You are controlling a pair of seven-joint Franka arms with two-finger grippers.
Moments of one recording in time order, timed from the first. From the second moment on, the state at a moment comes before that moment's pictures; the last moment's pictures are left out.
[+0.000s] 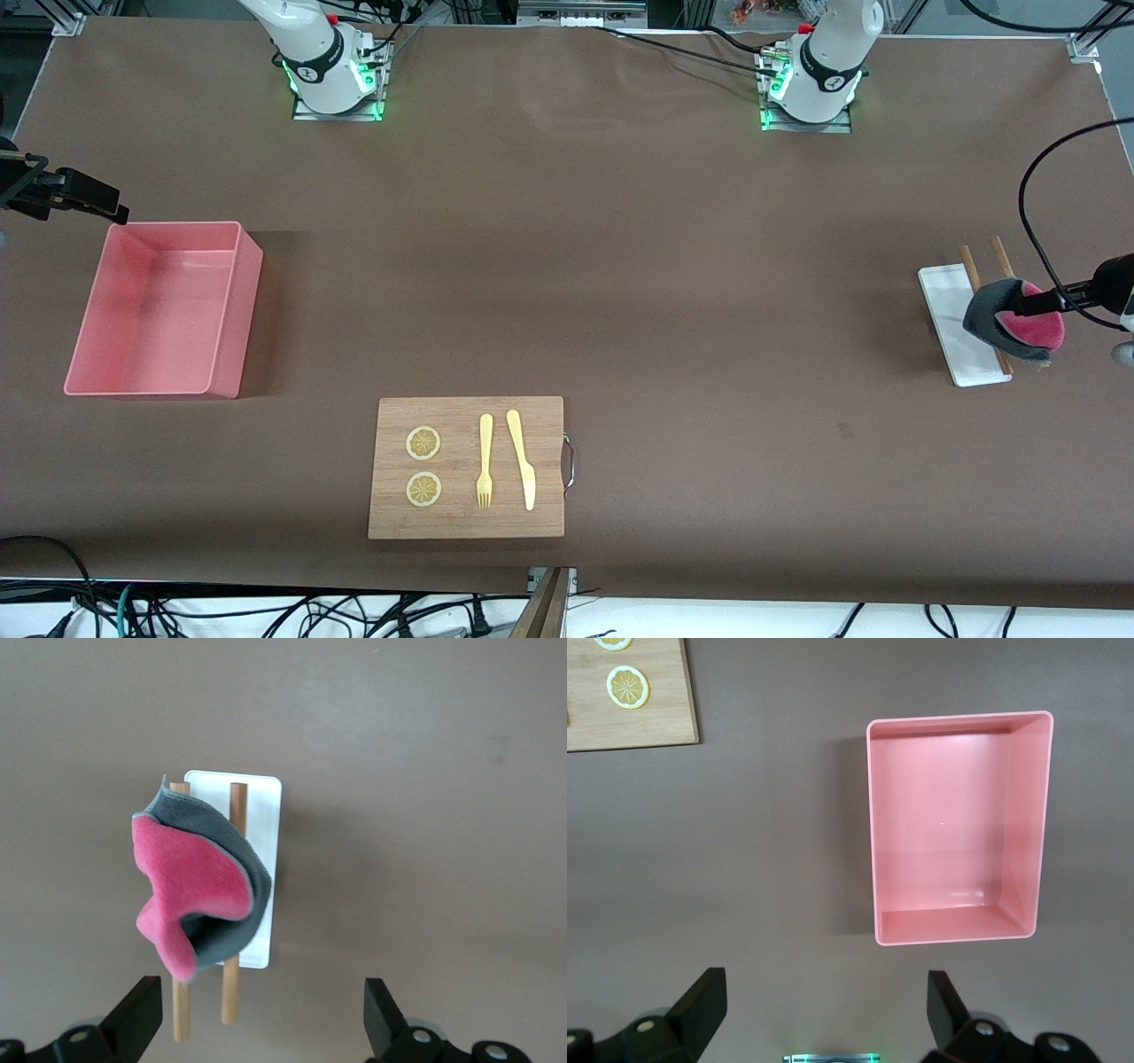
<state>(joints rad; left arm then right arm) 0.30 0.36 0.00 -1.60 0.05 1.75 0.05 -0.08 0.09 0.02 -1.48 -0.02 1.46 -0.01</state>
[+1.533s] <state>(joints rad) 0.39 0.45 0.00 -1.58 0.05 1.81 0.31 -0.08 0.09 0.03 -1.47 -0.02 1.47 -0.01</state>
